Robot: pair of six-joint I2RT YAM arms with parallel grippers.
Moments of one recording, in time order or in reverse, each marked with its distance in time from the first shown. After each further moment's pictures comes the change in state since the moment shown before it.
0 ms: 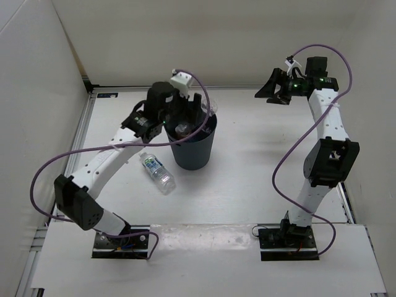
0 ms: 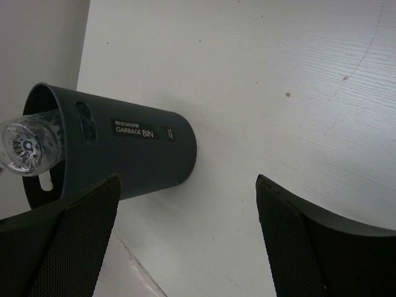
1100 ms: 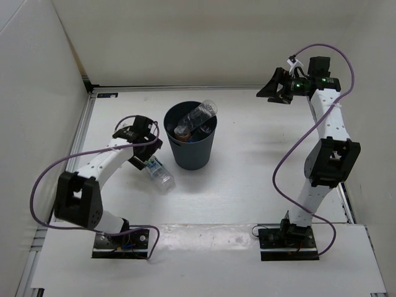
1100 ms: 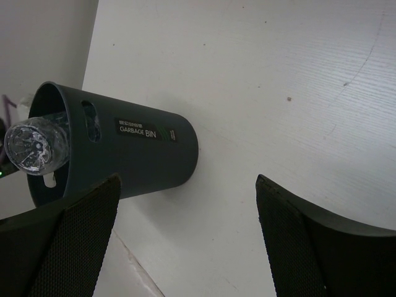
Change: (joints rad) left arm 0.279 -0.057 -0.380 -0.404 -0.230 -1.105; right arm -0.014 0.000 0.000 0.014 -0.037 -0.011
